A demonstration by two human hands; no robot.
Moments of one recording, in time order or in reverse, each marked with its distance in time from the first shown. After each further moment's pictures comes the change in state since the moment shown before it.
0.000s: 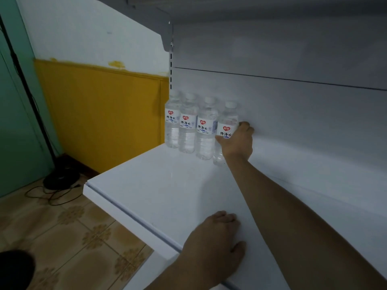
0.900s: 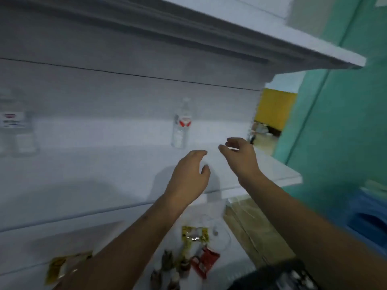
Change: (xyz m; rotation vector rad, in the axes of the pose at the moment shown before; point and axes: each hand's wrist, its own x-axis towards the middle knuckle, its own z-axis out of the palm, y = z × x) left_hand -0.064 0.315 0.041 -0.587 -0.026 0.509; right_hand -0.264 0.157 -0.480 -0.012 0.447 0.325
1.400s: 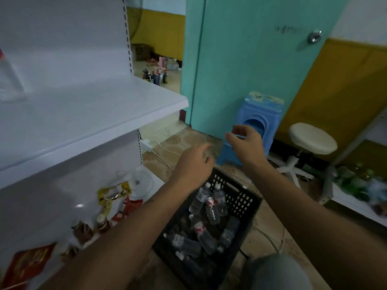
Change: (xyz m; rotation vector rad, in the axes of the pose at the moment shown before) left_hand -0.066 0.125 0.278 -0.178 -0.564 0.150; right_hand -0.095 0.208 -0.263 -0.176 0.438 0.374
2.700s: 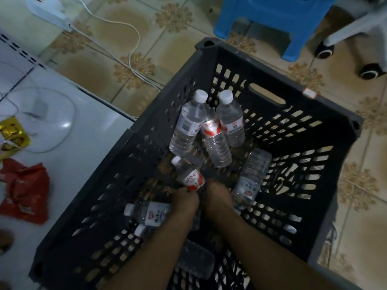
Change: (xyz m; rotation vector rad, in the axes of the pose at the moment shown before) left_hand 0.016 -0.406 0.457 -0.288 -0.357 -1.322; right_hand -0.044 0.558 0.216 -0.720 -0.761 0.623
